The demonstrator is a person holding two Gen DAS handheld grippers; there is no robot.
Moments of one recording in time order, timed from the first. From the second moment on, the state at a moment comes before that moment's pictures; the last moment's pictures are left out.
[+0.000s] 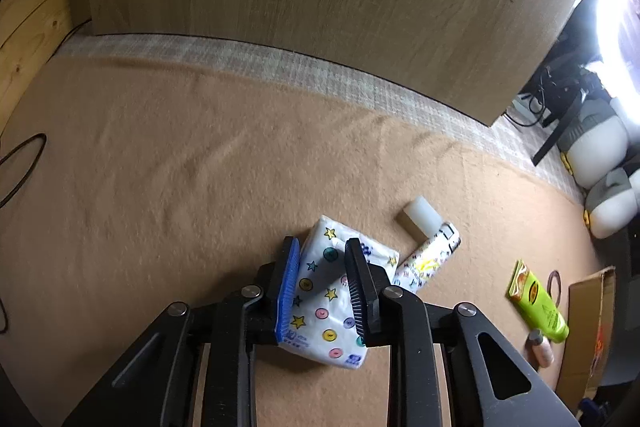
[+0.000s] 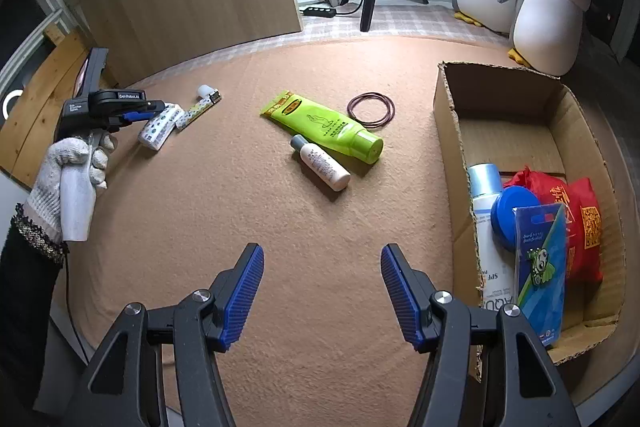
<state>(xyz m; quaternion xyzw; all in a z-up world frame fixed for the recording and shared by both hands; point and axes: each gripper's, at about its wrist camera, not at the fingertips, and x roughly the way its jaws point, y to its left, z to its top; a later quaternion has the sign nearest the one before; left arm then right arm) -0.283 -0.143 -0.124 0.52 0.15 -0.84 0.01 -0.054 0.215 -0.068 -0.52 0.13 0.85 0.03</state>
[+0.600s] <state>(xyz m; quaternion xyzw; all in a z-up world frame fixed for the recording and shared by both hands) -0.248 -0.153 -0.105 0.49 0.17 -0.85 -0.01 -0.057 0.199 -0.062 -0.51 0.13 0.85 0.01</state>
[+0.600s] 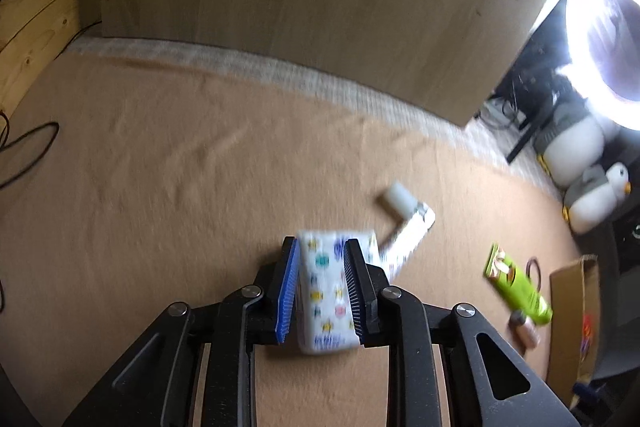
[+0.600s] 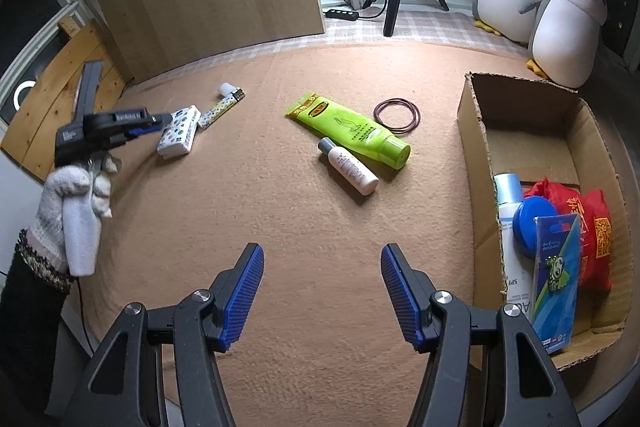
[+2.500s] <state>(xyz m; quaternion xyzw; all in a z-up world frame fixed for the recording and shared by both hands) -0.093 -0.076 -0.130 0.53 0.17 -0.82 -0.14 -0.089 0.162 -0.097 -0.54 0.22 0.81 -0.08</state>
